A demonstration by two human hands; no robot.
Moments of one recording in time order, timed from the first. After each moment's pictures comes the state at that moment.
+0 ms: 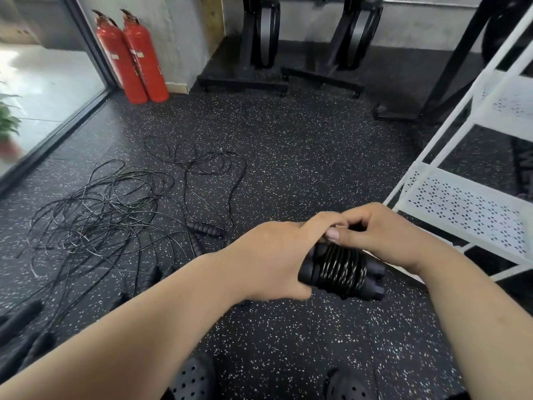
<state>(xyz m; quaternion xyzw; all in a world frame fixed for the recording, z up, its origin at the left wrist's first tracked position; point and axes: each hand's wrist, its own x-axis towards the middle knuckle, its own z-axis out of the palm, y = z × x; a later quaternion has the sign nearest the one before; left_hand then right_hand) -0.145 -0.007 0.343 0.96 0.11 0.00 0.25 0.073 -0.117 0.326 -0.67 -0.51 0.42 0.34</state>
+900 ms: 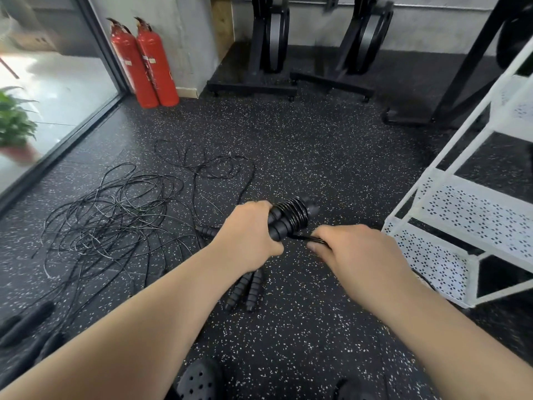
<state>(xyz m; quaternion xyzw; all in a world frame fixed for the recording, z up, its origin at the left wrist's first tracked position) -0.150 0.053 0.305 0.87 0.42 0.04 0.27 -0.006 -0.104 0.326 -0.80 -0.60 0.01 0.03</state>
